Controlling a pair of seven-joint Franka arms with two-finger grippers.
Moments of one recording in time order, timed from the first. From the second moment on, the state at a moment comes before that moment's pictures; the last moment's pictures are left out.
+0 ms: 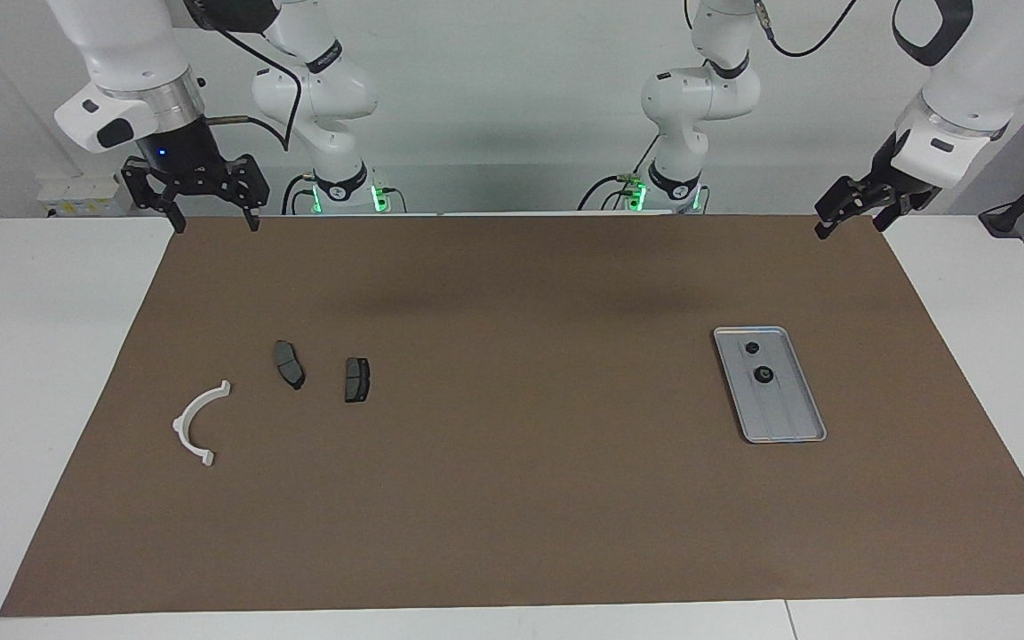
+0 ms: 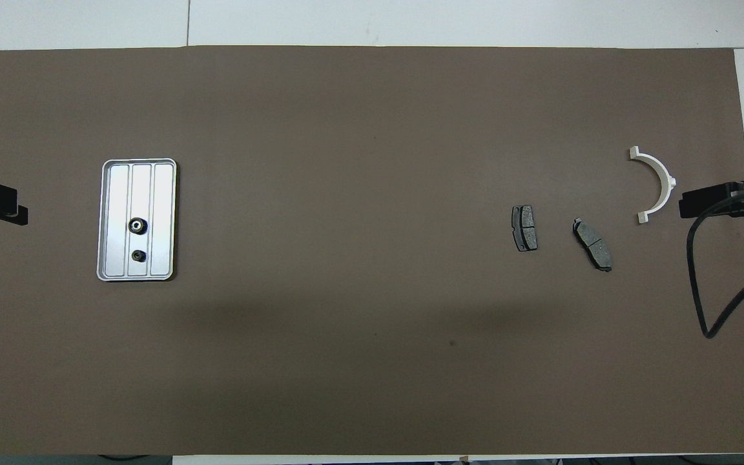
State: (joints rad) left arm 0.03 -0.01 -0.01 -1.57 -0.02 1.47 -0.06; right arm 0.02 -0.10 0.00 -1.65 -0.04 1.59 -0.03
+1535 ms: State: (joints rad) left arm 0.04 0.06 0.00 -1.89 -0.02 1.93 -0.08; right arm -0.03 -0.09 0.04 -1.64 -0.02 1.51 -0.03
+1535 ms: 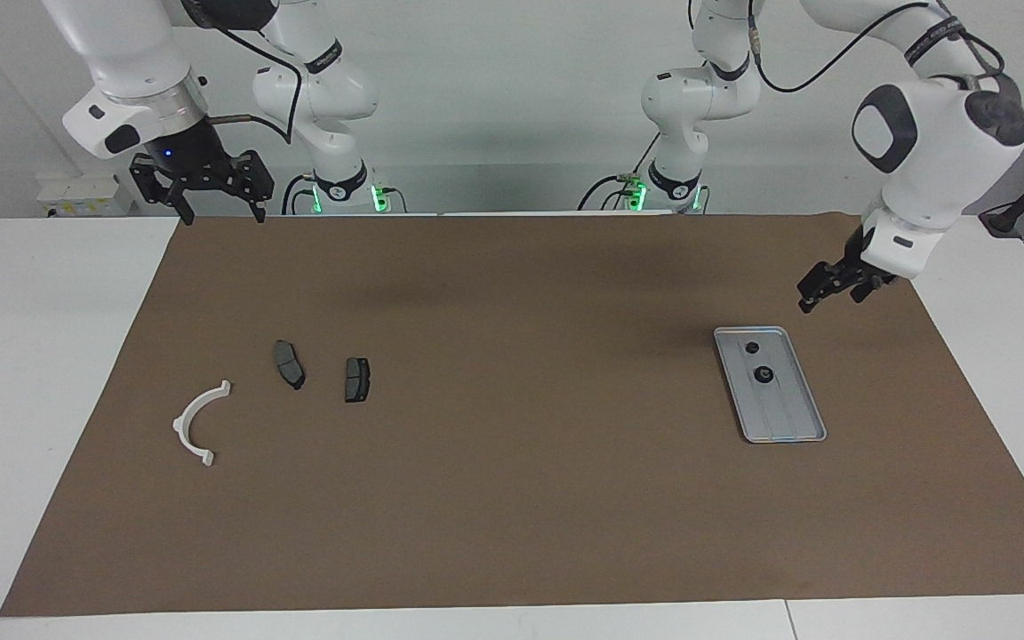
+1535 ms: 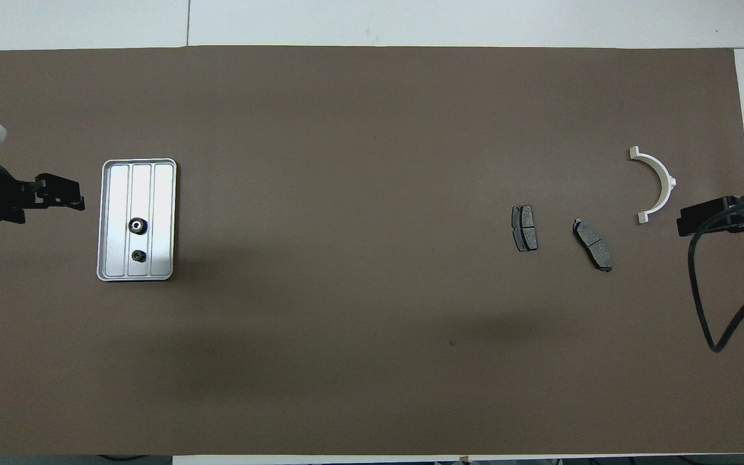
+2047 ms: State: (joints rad) left arm 0.04 0.19 0.00 -2.00 -0.02 2.17 -0.08; right arm -0.03 -0.09 0.04 -1.64 -0.02 1.51 -0.03
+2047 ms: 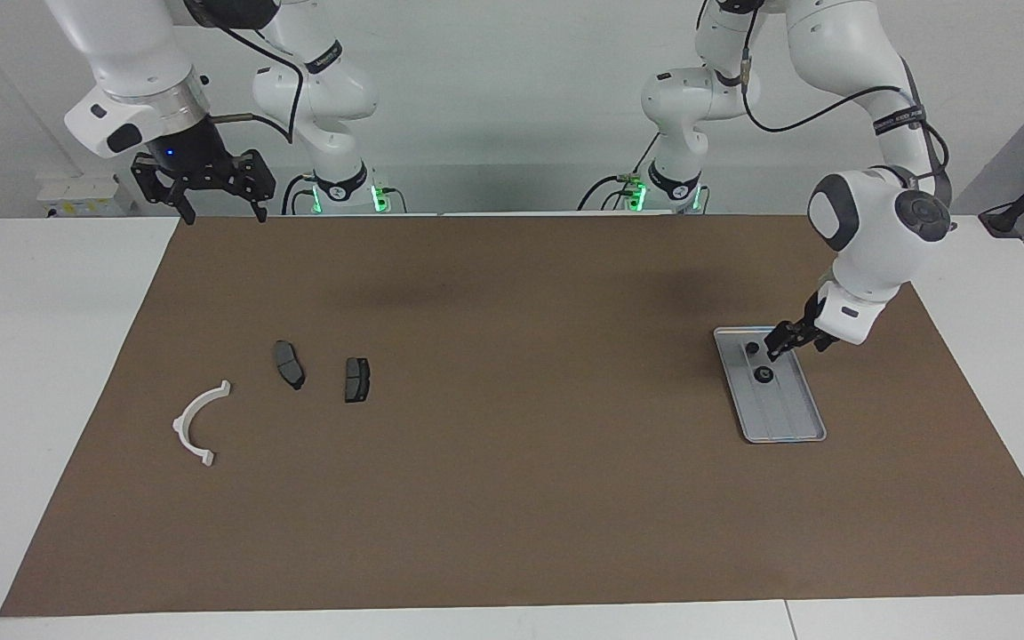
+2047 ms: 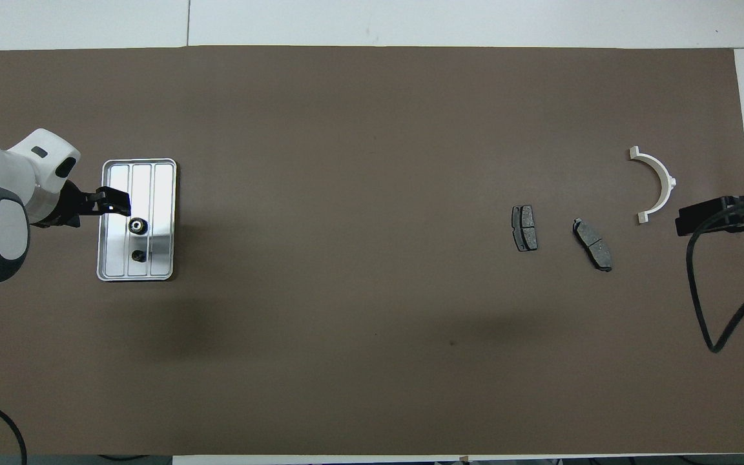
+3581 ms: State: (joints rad) left arm 0.02 0.26 -0.01 -2.08 -0.02 2.32 -0.09; right arm 0.01 -0.09 0.05 -1.63 -0.02 1.55 -0.03
